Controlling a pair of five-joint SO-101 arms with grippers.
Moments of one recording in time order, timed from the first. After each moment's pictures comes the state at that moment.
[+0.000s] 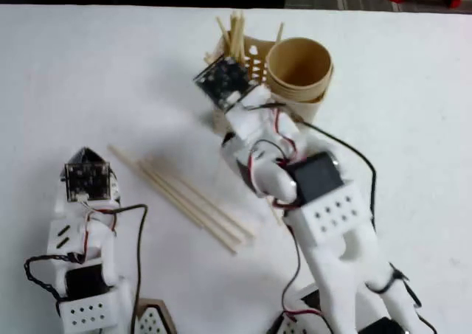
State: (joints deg) left arm -17.9 -103.5 97.2 33.9 -13.8; right arm -30.3 -33.5 14.2 72.2 17.0
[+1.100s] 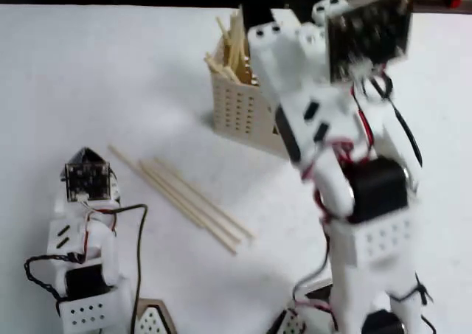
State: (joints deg) left arm -17.9 -103.5 97.2 33.9 -13.8; right arm -22.2 -26.2 -14.0 42.5 8.8
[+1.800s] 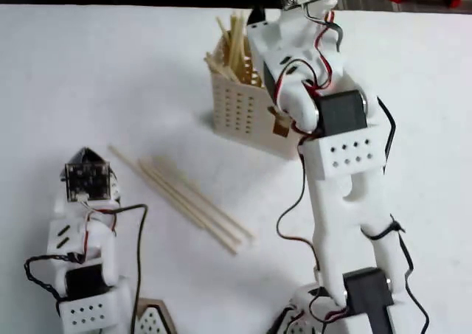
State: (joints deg) left arm -17.9 -103.5 97.2 33.9 -13.8; right arm -17.7 -12.4 -14.0 54.8 8.8
